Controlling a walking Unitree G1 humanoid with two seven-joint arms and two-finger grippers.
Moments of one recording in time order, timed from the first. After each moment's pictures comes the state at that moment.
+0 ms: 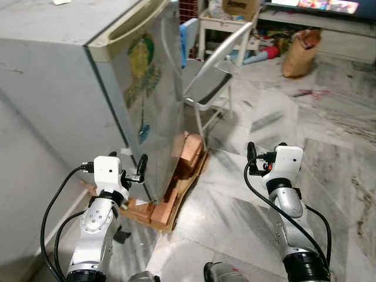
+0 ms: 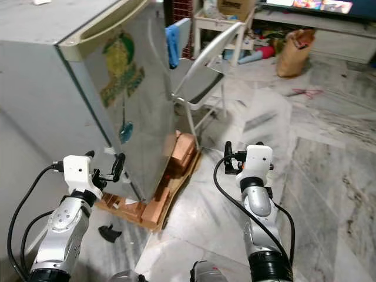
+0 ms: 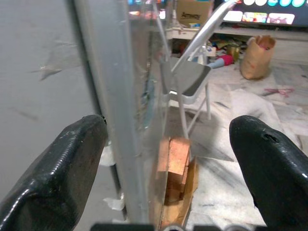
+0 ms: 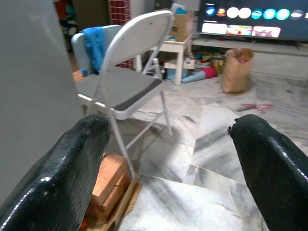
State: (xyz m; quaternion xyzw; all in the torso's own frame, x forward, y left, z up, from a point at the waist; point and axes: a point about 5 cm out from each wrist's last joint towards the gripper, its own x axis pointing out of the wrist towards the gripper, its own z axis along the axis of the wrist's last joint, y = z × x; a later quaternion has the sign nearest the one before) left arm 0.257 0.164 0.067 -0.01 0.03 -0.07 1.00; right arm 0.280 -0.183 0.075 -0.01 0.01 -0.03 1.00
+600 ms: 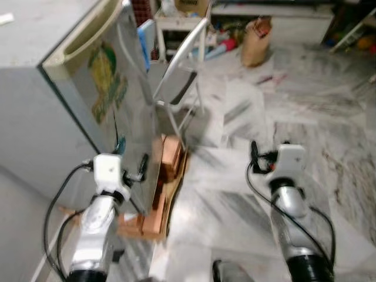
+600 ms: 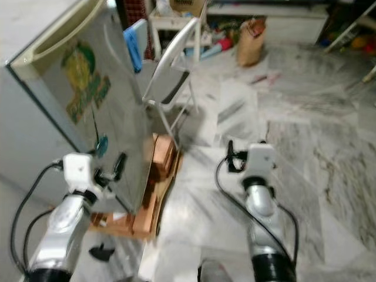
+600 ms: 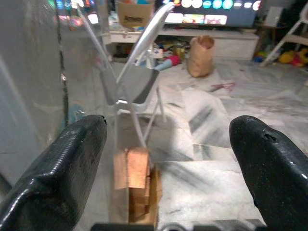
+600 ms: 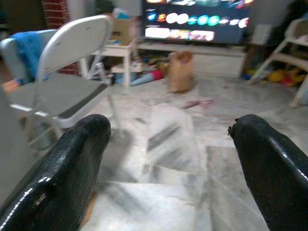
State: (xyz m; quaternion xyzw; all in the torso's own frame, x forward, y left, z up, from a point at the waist) left arm 0.261 0.158 0.070 -0.02 0.03 -0.09 1.00; right arm 0.279 -0.189 0.081 -0.02 0.00 -0.04 1.00
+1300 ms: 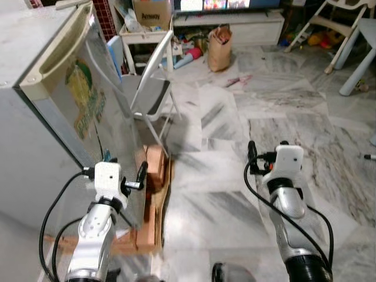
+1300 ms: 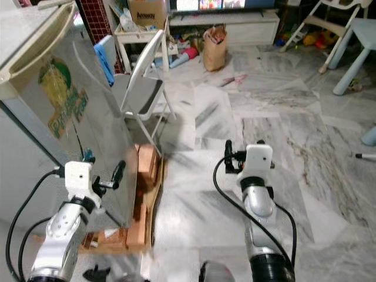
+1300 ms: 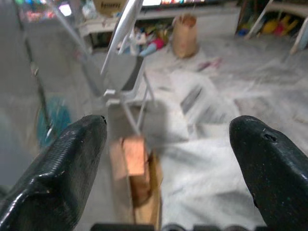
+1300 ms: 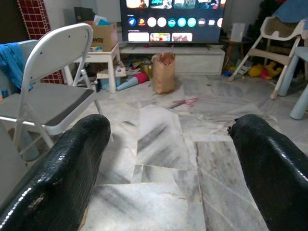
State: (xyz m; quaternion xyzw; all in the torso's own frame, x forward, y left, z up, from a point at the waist) left arm 0.242 0.173 0.048 0.01 0.07 -0.07 0.99; right arm 0.279 -0.182 0.080 -0.02 0.00 -0.02 1.00
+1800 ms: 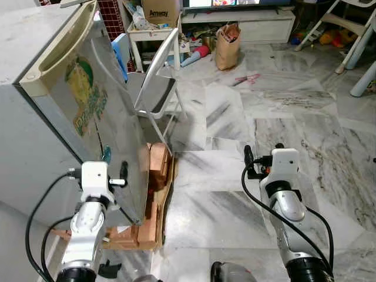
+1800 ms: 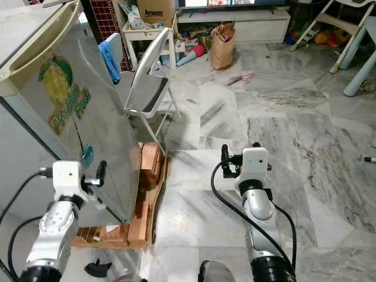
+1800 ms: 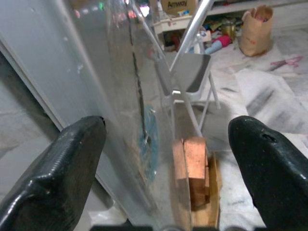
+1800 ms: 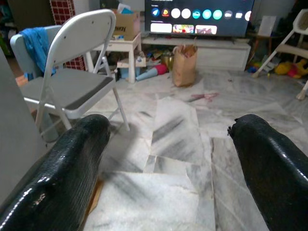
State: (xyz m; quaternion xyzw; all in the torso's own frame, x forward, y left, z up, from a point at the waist) left arm 0.269 0.209 0.055 0.05 0.07 0.05 1.00; right arm 0.272 -0.176 0.072 -0.03 0.02 0.01 1.00
